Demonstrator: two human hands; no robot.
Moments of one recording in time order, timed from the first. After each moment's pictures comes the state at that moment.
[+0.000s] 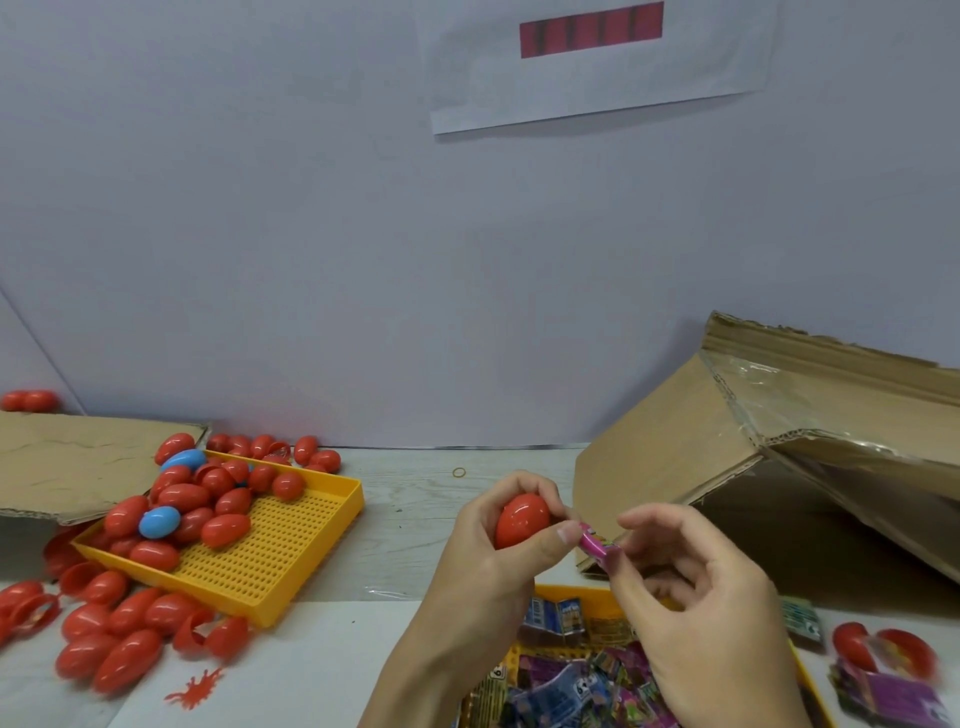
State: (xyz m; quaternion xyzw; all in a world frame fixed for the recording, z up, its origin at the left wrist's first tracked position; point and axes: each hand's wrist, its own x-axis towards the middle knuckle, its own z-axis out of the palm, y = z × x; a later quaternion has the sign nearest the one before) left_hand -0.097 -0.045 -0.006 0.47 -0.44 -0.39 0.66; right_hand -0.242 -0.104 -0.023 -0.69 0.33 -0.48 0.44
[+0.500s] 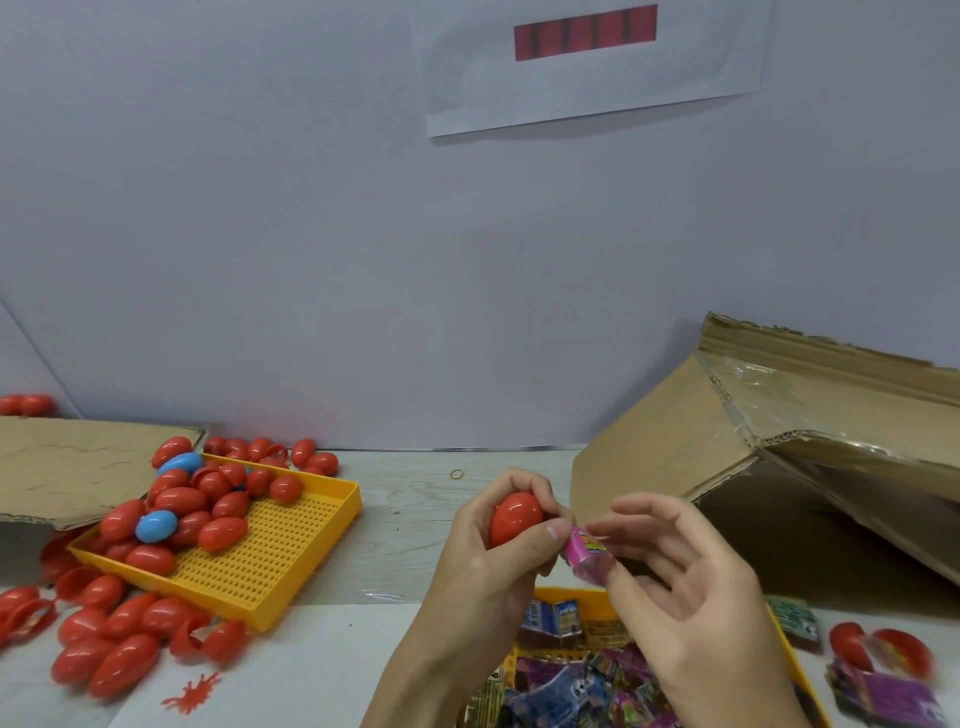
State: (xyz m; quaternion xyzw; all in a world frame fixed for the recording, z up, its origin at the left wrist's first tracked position) left_hand -0.099 -0.044 -0.004 0.43 -0.43 -0.41 0.69; right_hand -0.245 -0.104 -0.020 -0.66 0.25 -0.45 0.55
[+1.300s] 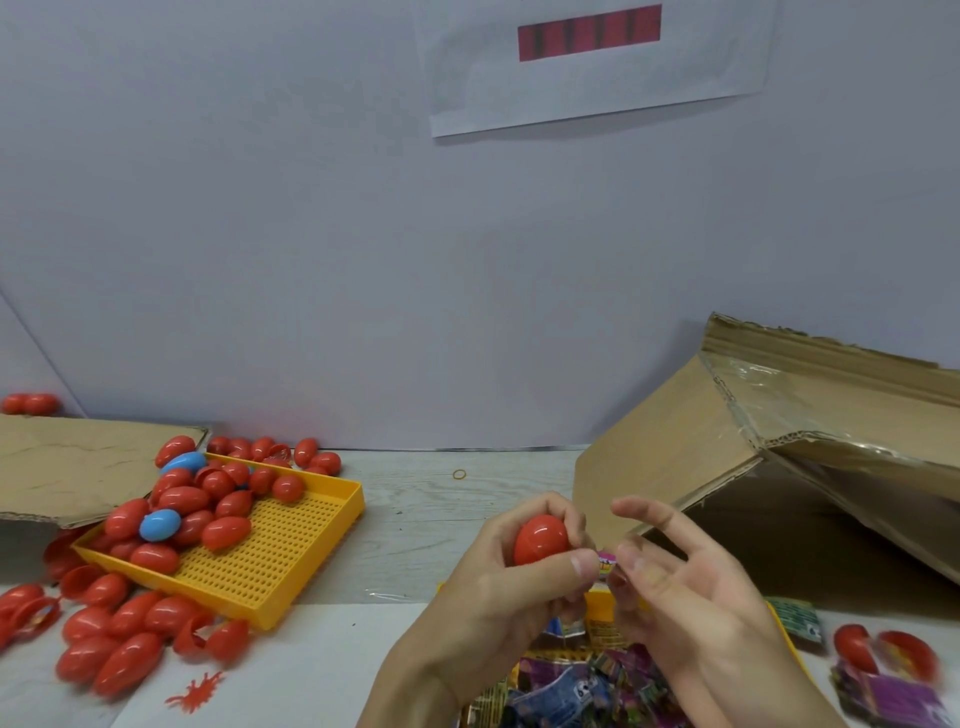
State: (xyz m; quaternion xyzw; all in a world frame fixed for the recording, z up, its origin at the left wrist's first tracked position) left_hand -0.101 -0.039 -0.002 0.39 -0.45 -0.51 0.62; right_hand -0.244 -0.111 -0.014 -0.45 0.16 -0.37 0.79
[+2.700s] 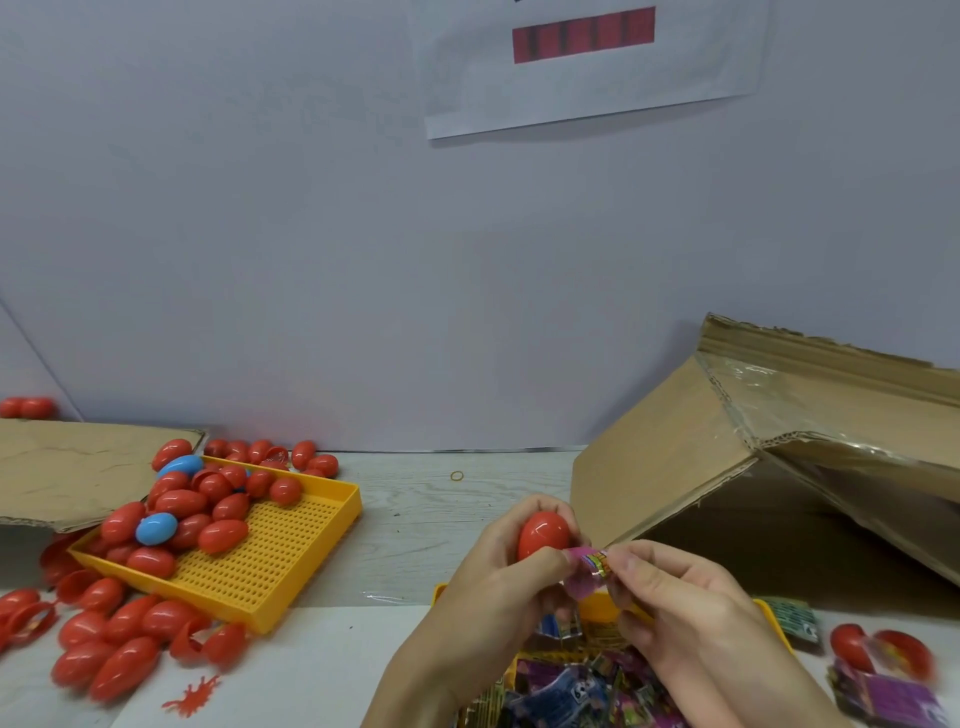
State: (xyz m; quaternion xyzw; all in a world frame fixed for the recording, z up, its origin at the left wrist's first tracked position) left_hand -0.104 -0.044 -0.005 0.46 -0.42 -0.47 0.62; right_hand -0.244 -0.117 -0.015 -0.42 0.27 -0.30 0.81
